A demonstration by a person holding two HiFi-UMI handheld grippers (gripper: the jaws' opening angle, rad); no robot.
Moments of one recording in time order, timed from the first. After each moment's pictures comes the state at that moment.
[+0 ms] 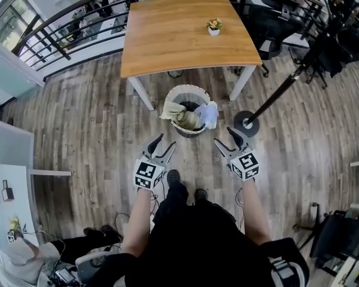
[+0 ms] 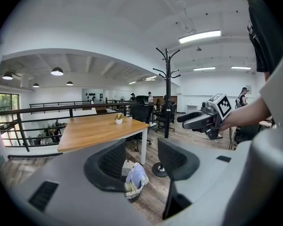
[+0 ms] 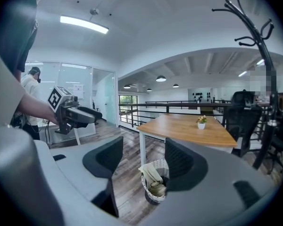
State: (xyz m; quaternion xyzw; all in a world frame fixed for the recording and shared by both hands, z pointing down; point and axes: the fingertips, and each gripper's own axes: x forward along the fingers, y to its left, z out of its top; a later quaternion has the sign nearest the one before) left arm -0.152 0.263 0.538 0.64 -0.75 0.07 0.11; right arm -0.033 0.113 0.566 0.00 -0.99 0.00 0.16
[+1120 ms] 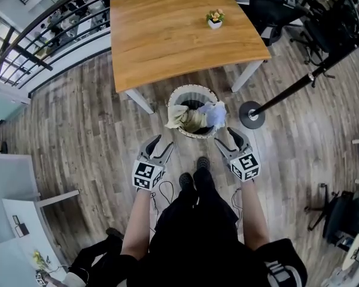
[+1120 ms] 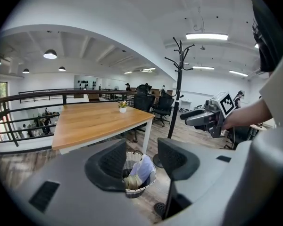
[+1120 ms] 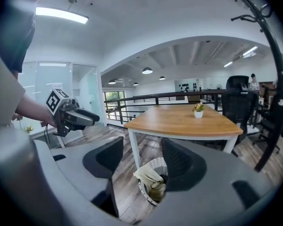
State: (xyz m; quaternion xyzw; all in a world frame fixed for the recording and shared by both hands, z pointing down) left arm -0.320 0.232 0.604 0.68 -0.71 0.08 0.18; right arm -0.170 0.094 0.622 0.08 -0.98 0.05 0.20
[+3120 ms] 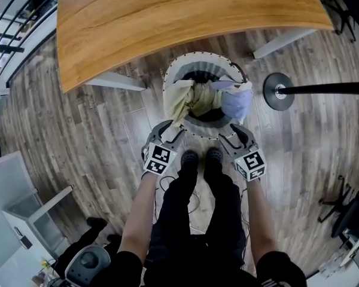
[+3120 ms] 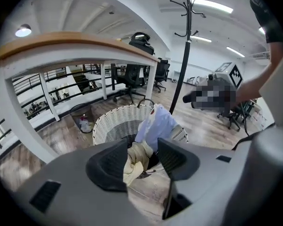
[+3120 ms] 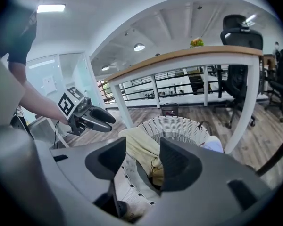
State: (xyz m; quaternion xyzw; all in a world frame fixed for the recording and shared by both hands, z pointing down) left arm -0.396 0.115 1.008 0.70 -0.62 0.22 0.27; right arm -0.255 0.035 0.987 0.05 -0.95 0.13 0.29
